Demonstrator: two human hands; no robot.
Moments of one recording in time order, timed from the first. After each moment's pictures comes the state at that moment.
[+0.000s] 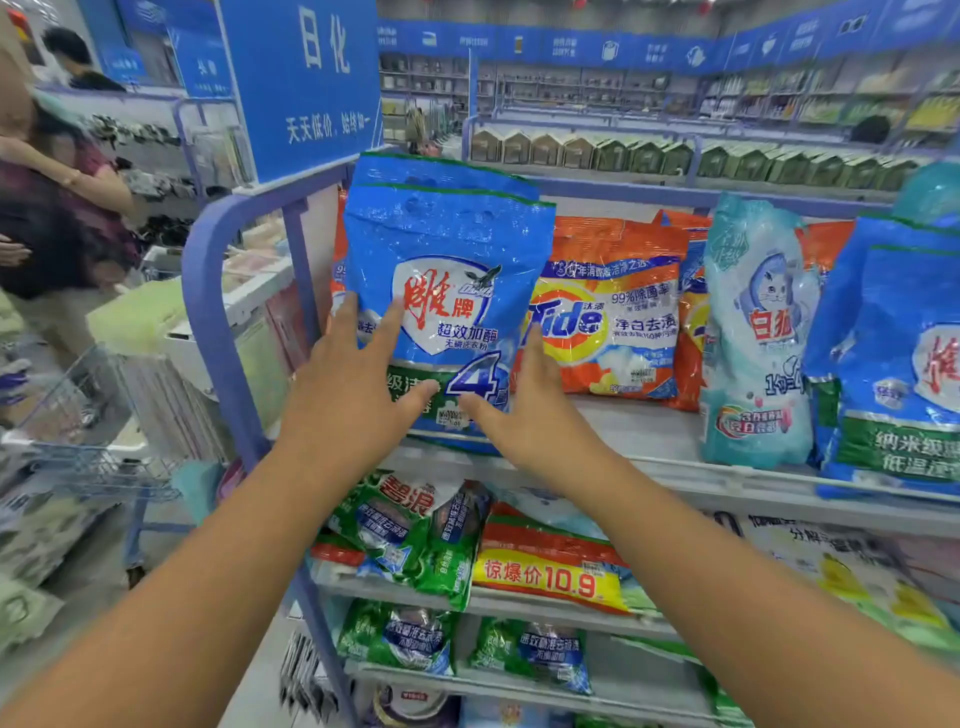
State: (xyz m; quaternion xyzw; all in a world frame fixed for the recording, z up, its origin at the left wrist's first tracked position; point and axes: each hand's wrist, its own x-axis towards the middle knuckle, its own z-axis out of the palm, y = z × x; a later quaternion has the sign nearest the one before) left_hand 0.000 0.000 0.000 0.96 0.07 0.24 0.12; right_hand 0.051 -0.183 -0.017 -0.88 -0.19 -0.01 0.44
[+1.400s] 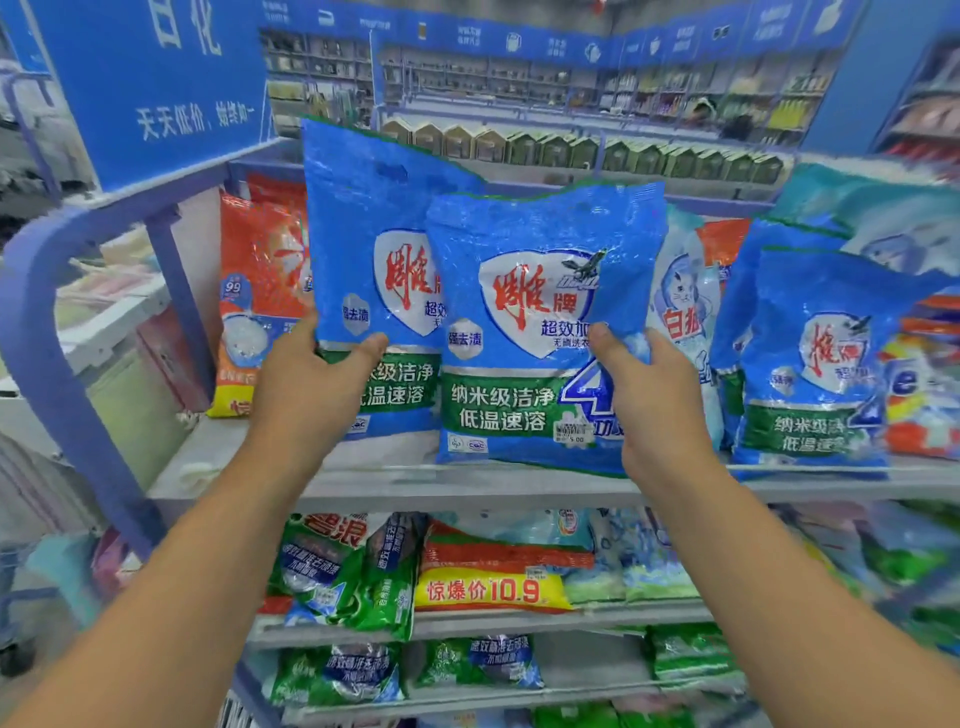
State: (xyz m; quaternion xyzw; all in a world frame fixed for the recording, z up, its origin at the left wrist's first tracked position) left_hand 0.050 -0.035 0.015 0.78 0.07 0.26 0.56; right_hand 0.065 -0.290 0.023 -0.69 0.05 -0.18 0.70
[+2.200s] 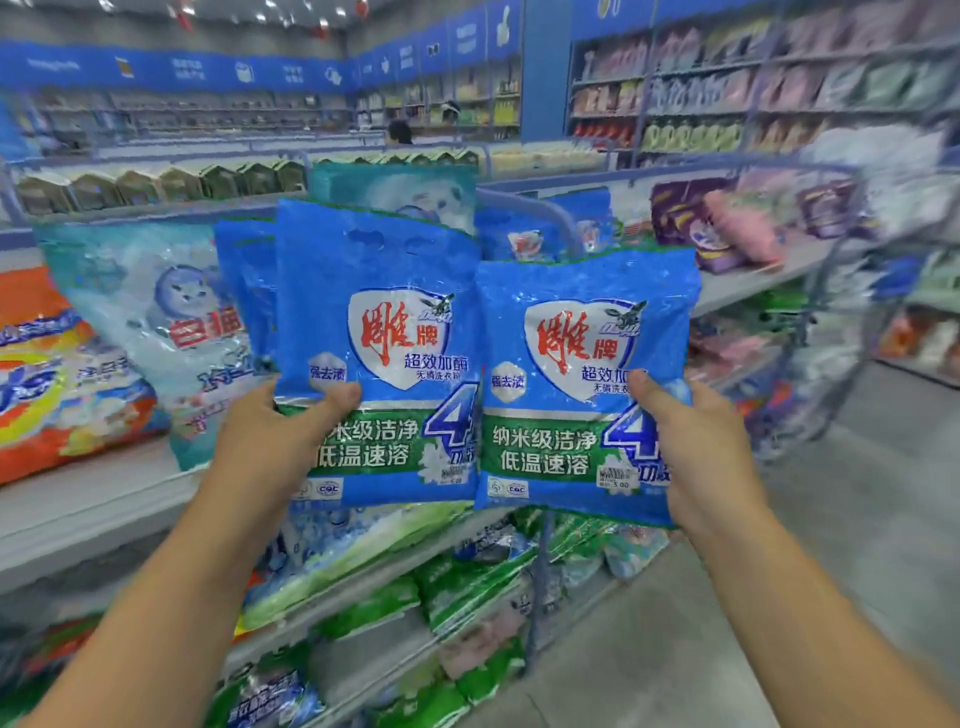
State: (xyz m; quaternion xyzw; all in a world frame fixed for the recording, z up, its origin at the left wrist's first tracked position) left_hand -0.048 -0.434 0.023 0.74 -0.06 0.04 0.66; right_hand -0.167 -0.715 0.008 -0.57 0.25 -0.33 0.71
